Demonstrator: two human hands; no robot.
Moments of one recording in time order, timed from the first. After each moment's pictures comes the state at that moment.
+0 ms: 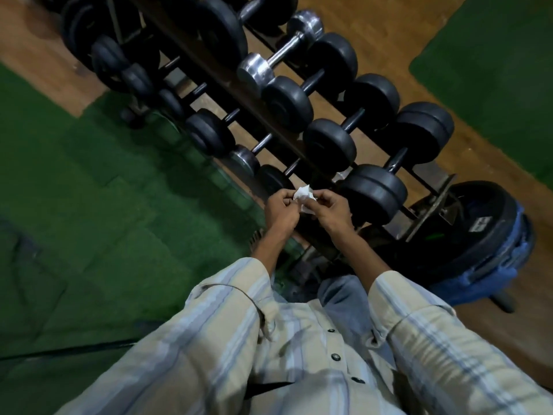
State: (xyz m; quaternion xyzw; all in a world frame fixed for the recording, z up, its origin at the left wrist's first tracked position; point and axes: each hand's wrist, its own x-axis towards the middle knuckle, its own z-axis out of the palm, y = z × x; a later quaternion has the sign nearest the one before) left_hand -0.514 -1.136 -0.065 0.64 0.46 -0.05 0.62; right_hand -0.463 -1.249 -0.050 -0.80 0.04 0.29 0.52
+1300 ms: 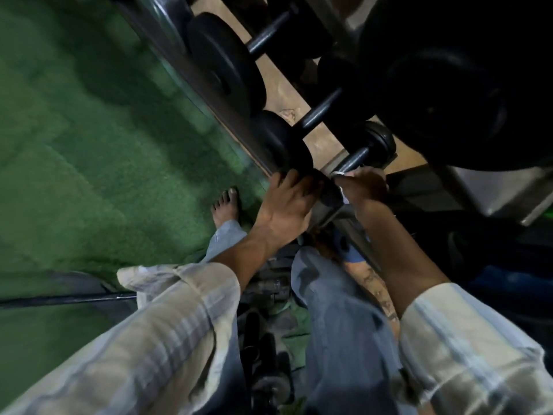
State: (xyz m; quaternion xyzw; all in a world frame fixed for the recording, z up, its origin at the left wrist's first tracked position) left_hand -0.552 -1.285 -0.368 0.98 0.00 0.00 0.21; right_hand -0.414 -1.413 -0.366 -0.91 0.16 0.32 0.21
